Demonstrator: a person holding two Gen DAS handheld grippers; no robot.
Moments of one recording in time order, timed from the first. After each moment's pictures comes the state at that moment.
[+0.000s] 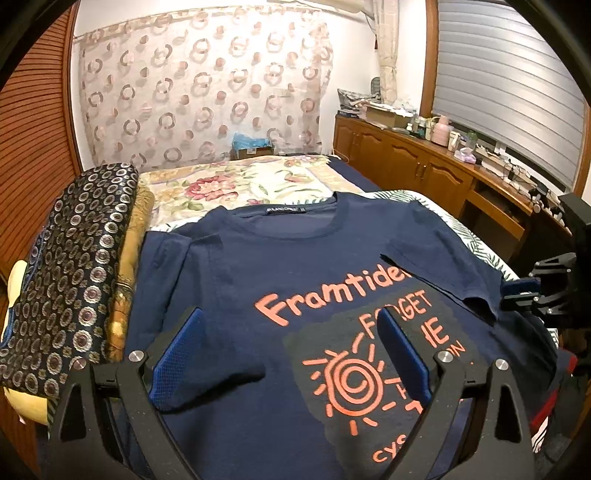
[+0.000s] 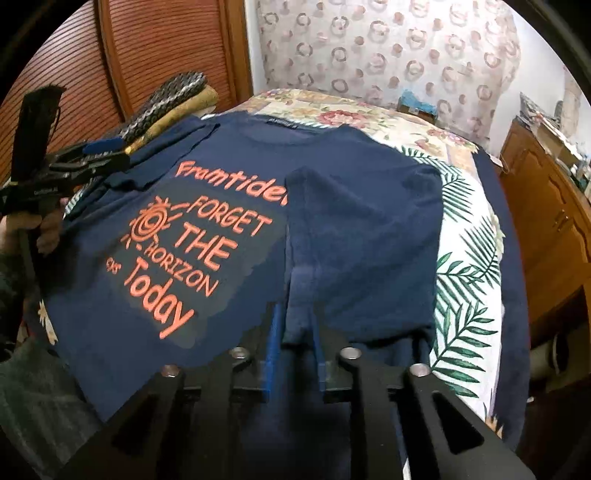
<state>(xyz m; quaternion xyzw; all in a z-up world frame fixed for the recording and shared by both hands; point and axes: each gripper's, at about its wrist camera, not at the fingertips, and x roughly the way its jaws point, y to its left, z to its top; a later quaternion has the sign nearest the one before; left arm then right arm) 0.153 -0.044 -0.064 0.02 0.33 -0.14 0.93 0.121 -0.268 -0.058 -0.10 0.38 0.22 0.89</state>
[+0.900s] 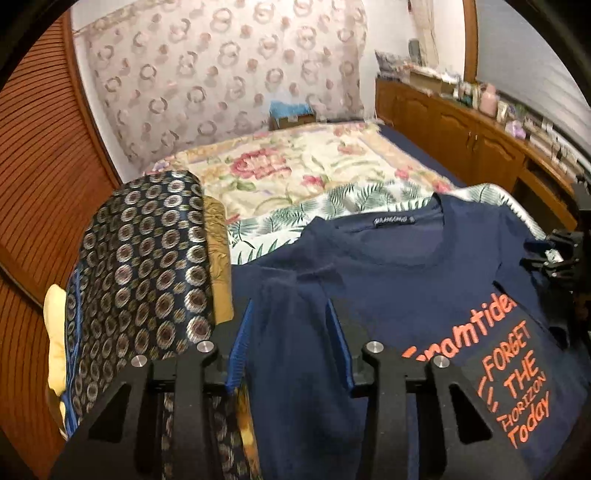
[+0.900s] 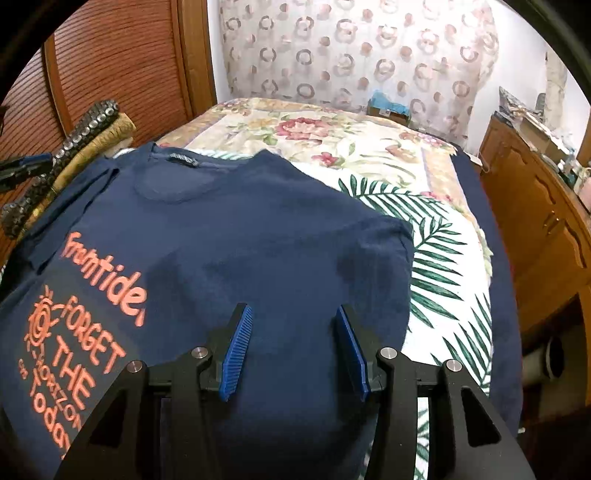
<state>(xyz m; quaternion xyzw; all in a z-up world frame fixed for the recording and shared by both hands) 0.274 0.013 -0.056 0.08 0.41 -0.07 0.91 0.263 -0.271 -0.080 -0.09 0.37 0.18 0.91</state>
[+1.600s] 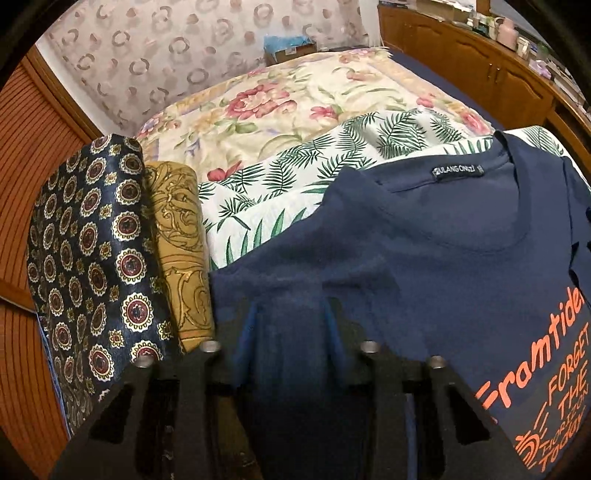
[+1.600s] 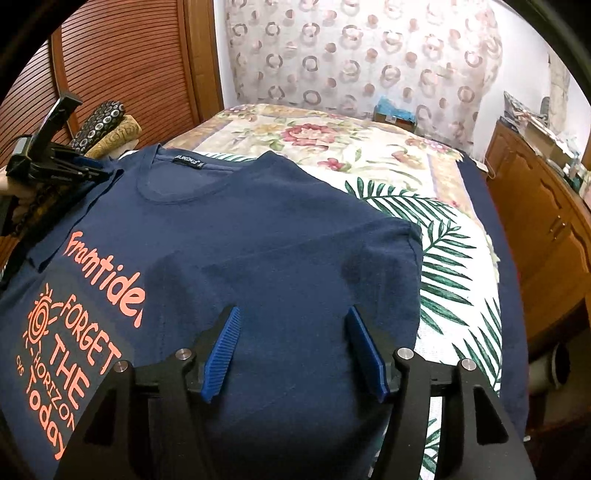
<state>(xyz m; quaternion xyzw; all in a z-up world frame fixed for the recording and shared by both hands) 0.354 -0.004 -0.113 0.14 0.52 -0.04 0.84 0.262 -0.275 -0.083 -0.09 0.34 0.20 0.91</state>
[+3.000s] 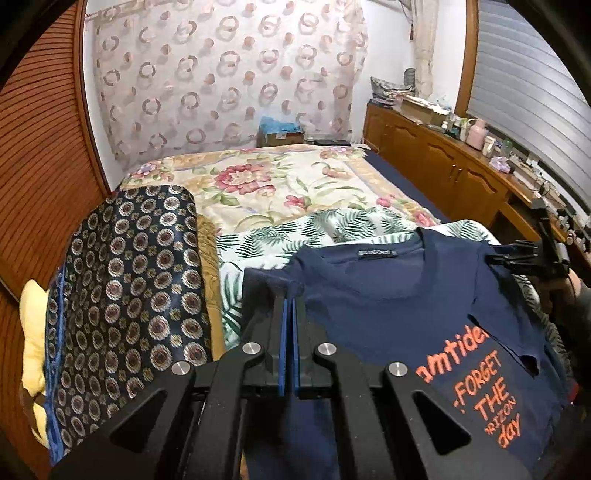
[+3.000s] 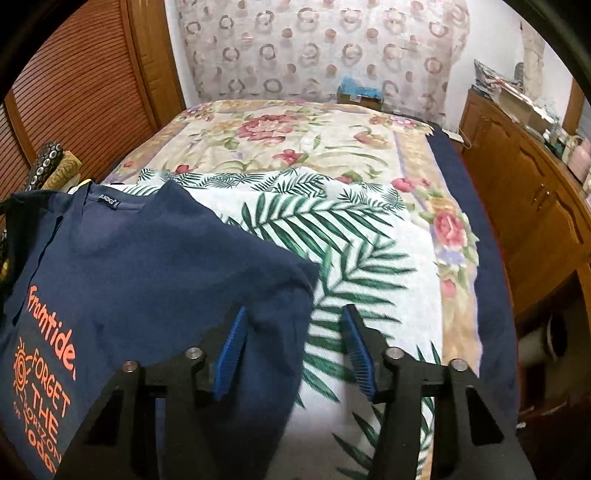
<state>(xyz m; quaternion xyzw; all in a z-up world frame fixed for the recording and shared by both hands) 0.266 0.026 -0.043 0.01 0.37 -0.11 0.92 0.330 -0.322 -0.070 -0.05 0.37 0.15 0.91</state>
